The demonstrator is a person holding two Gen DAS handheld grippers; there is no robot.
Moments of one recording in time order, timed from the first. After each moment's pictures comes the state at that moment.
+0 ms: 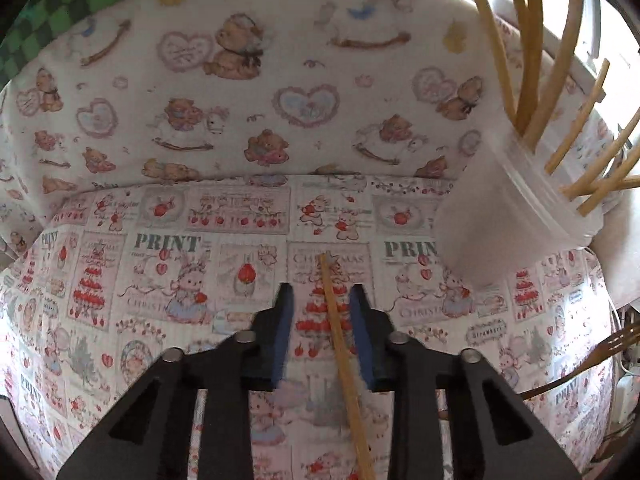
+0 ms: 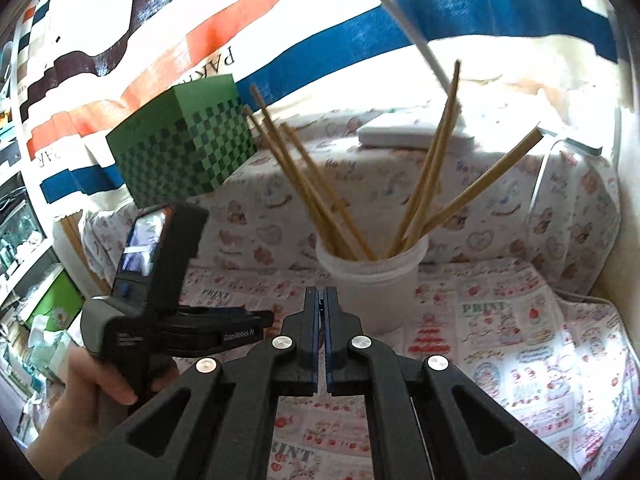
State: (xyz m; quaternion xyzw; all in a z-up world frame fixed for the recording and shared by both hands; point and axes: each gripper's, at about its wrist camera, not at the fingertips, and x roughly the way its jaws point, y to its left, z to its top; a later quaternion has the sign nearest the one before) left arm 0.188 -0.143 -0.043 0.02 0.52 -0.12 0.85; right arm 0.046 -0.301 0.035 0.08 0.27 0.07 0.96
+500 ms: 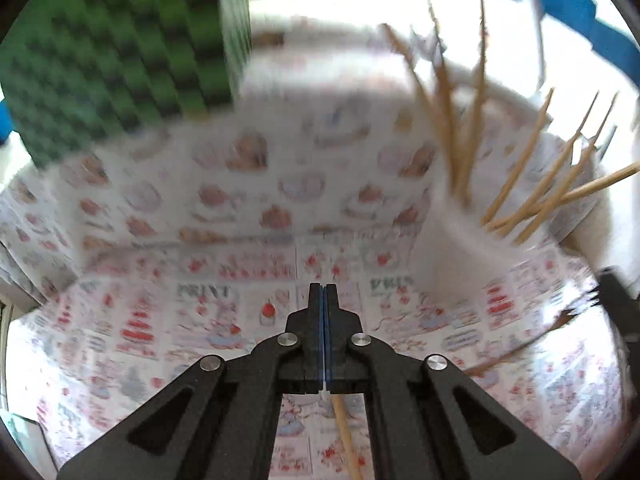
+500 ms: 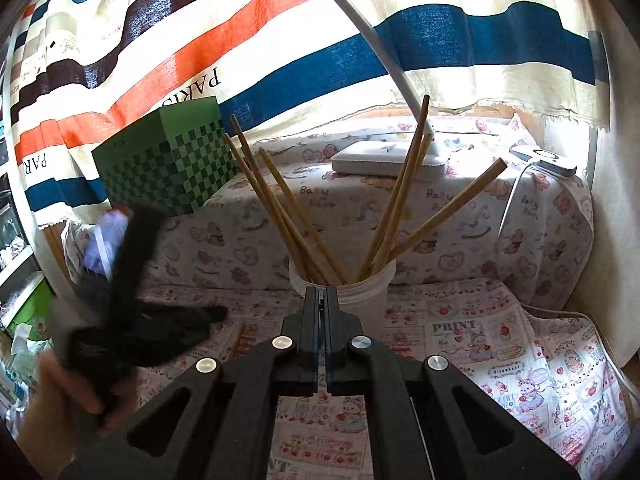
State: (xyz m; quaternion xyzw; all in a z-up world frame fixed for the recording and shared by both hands) left arm 0.147 -0.131 0.023 0.04 0.42 -0.14 0.90; right arm 0.039 -0.306 0.043 0.07 0.24 0.03 0.97
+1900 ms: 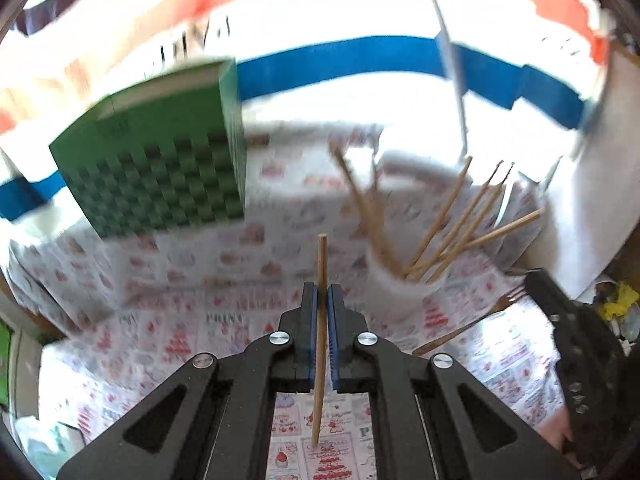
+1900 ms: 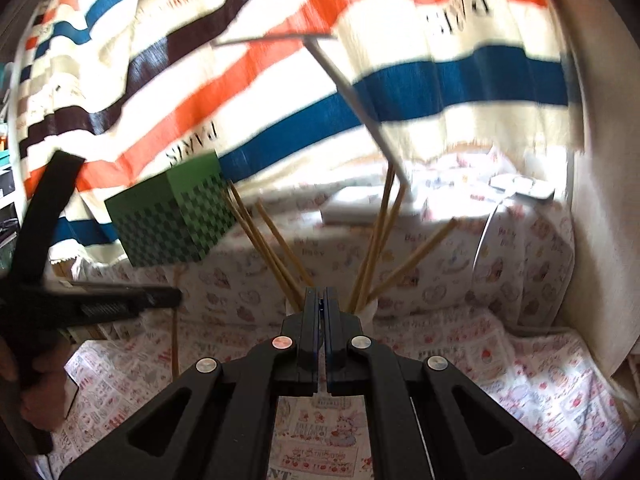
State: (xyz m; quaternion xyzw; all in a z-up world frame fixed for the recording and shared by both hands) left arm 0.092 -0.145 0.129 0.05 0.36 -0.17 0.92; right arm 0.004 -0.328 0.082 0.10 0.17 0.03 0.98
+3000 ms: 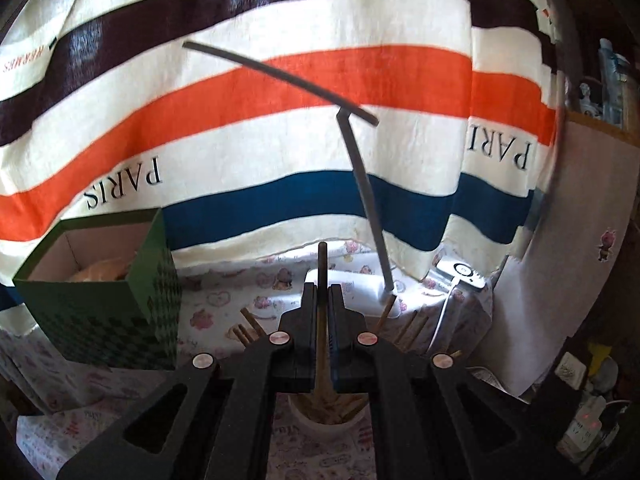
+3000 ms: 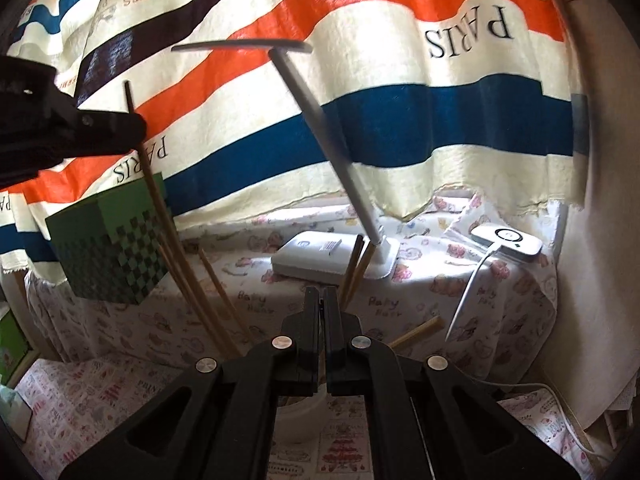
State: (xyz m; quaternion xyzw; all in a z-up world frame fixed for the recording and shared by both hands) left arm 0.118 -0.209 0.187 0.01 0.22 -0.23 0.95; right arm 0.078 -0.340 0.092 0.06 0.17 -0.03 0.98
